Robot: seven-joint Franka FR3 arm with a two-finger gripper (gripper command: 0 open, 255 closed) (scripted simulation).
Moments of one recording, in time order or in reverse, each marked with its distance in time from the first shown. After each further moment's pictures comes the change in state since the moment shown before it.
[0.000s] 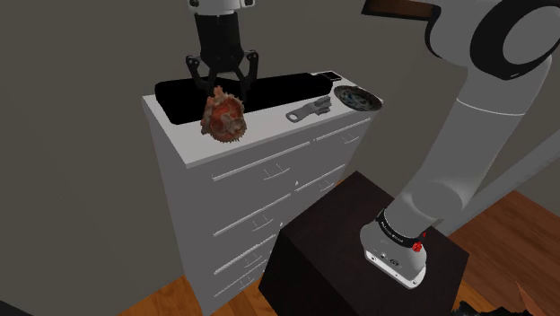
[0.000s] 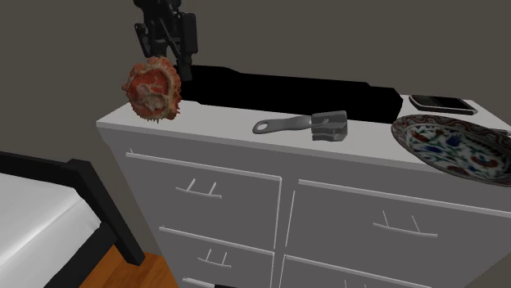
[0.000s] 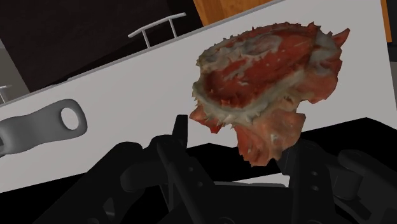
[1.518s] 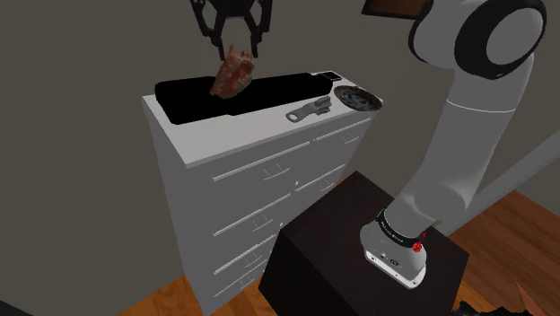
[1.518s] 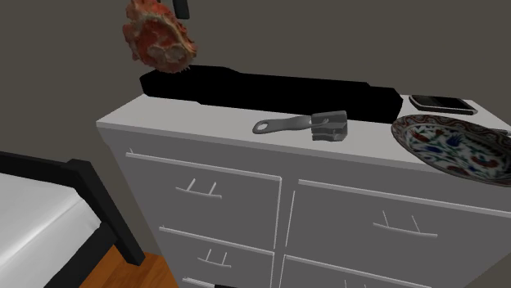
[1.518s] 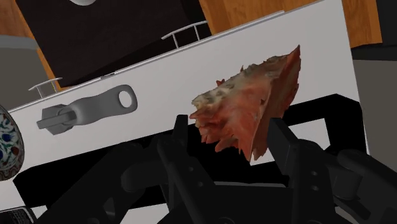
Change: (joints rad) arm 0.056 0.082 0.006 0.365 -0.053 -0.298 0.012
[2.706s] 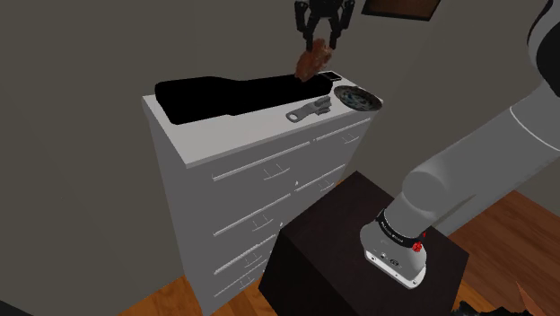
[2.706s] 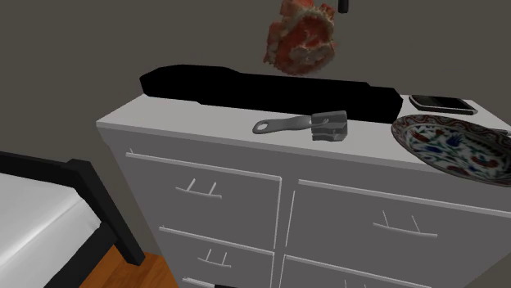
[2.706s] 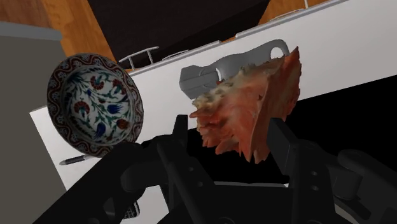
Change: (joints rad) arm -0.340 -0.521 -0.269 -0.527 0.161 0.093 -0.574
